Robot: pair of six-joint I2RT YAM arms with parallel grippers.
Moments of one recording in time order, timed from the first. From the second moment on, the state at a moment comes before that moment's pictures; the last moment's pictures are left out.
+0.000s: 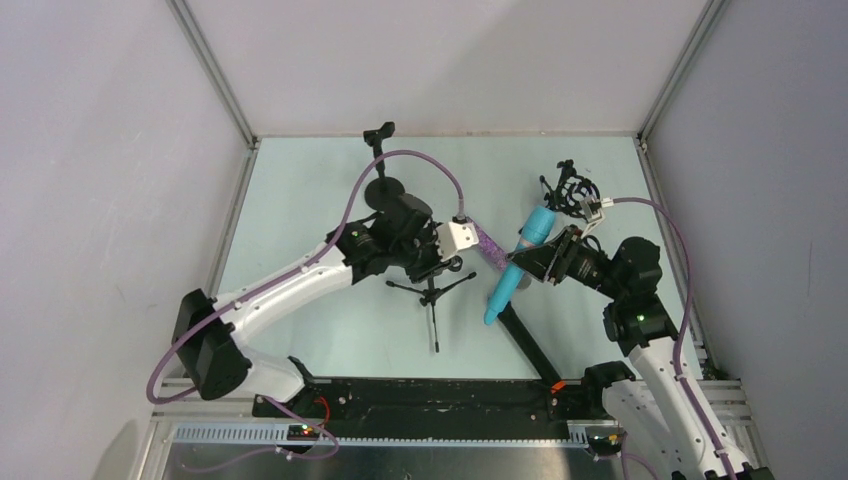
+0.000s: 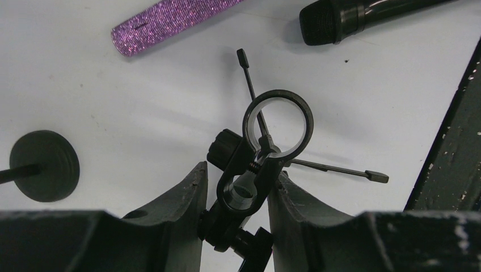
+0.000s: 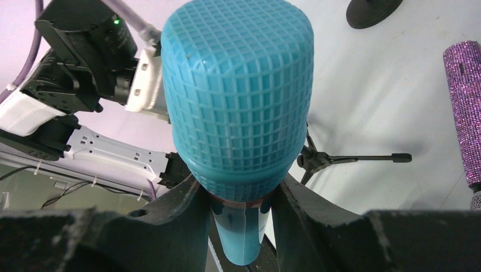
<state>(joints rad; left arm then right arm) -0.84 1.38 1.19 -0.60 0.19 0.44 0.20 0.65 0.57 0.04 -0.76 0.78</state>
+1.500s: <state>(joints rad) -0.71 1.28 1.38 -0.47 0.40 0.31 0.20 0.65 0.57 0.04 -0.71 0.77</state>
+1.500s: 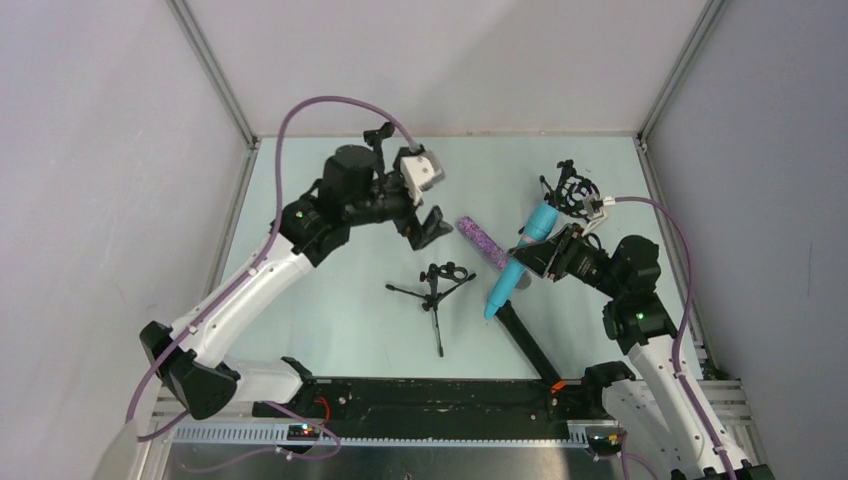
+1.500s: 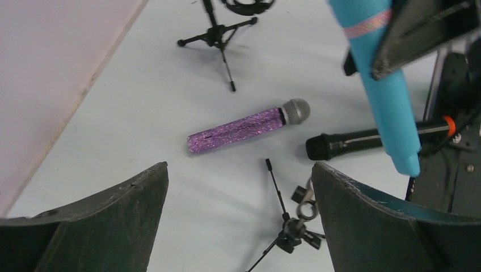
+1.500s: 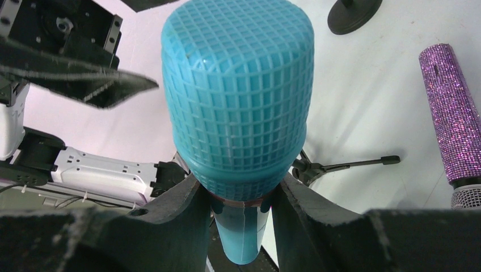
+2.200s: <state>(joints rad) -0.53 1.25 1.12 -0.20 0.35 0.06 0.47 0.80 0.72 0.03 -0.49 0.61</state>
